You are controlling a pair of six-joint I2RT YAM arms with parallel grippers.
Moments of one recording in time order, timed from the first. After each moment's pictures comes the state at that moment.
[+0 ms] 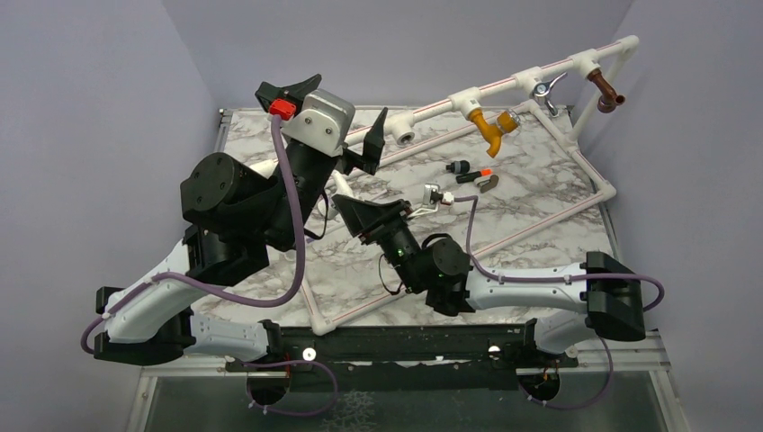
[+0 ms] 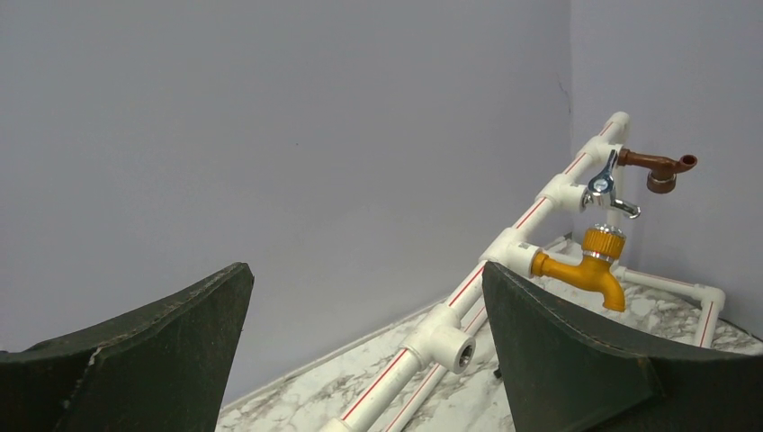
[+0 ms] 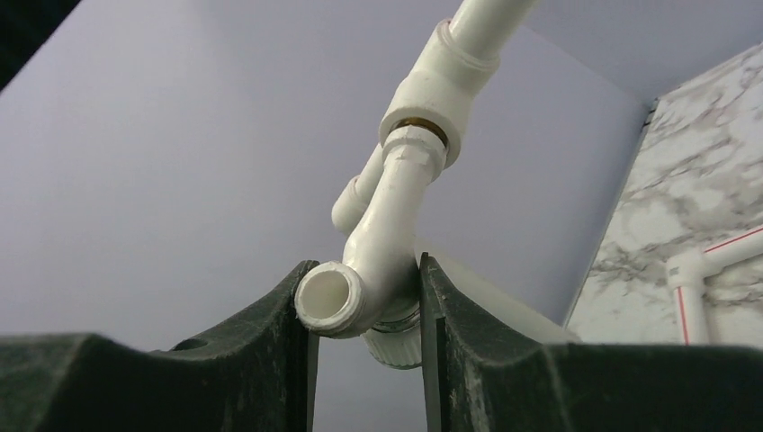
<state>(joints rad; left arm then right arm) -1.28 1.17 1.78 -0.15 -0.73 0.56 1.32 1.46 0.93 1.01 0.68 0.76</state>
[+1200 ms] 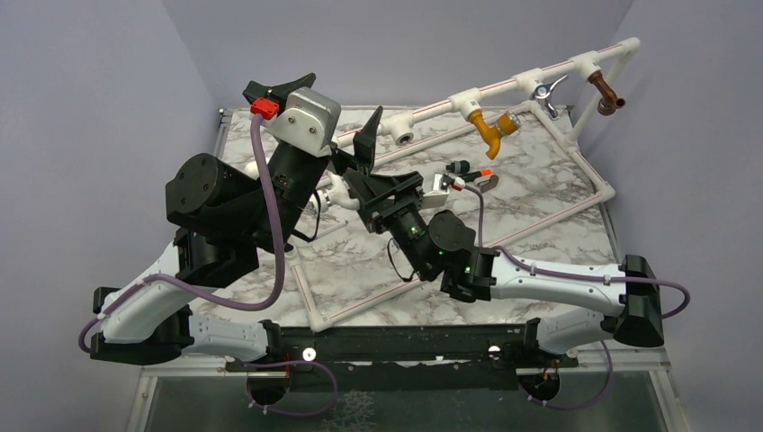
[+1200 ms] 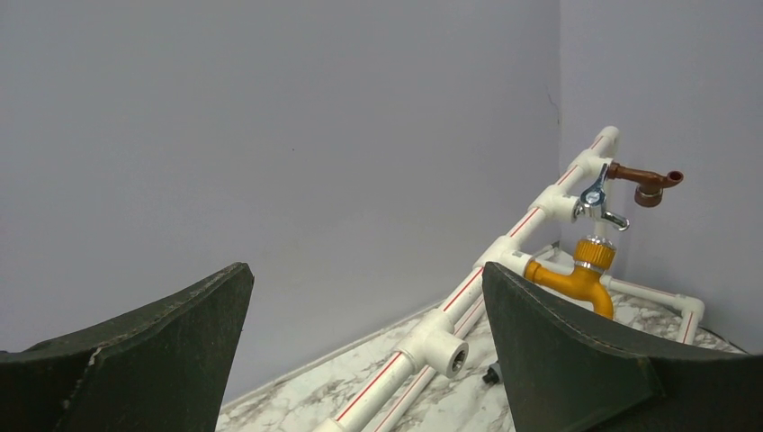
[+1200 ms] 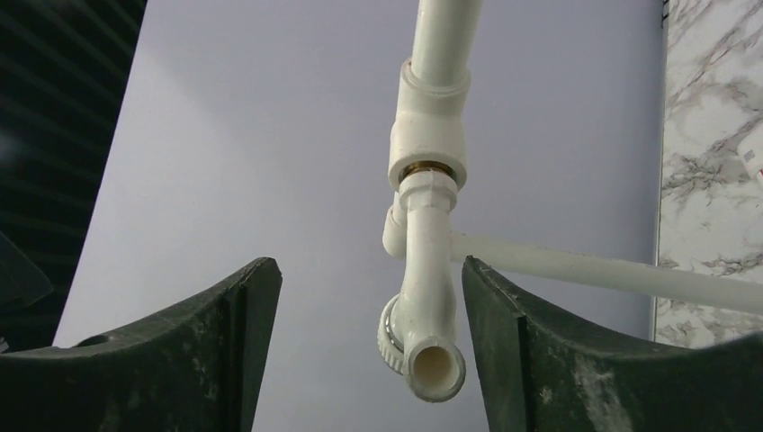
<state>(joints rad) -1.29 1.16 1.81 -0.17 -0.73 0.54 1.29 1.36 1.09 0.50 0.74 1.36</state>
